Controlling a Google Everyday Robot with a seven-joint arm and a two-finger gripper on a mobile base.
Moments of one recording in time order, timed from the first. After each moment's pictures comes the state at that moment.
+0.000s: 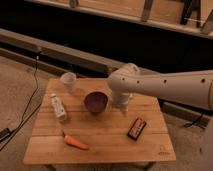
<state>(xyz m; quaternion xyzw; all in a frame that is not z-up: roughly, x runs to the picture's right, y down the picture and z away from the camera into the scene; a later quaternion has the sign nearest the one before) 0.075 0.138 0.736 -0.22 0.24 0.77 0.54</state>
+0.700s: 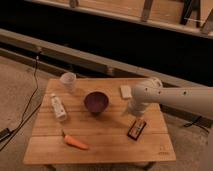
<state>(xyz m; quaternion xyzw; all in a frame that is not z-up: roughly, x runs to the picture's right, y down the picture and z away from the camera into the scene) 0.146 0.173 0.794 -0.22 0.24 0.82 0.48</state>
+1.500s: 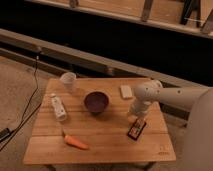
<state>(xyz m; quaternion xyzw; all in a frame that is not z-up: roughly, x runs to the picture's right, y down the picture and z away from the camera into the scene) 0.167 0.196 0.831 -0.23 0.29 0.81 0.45</state>
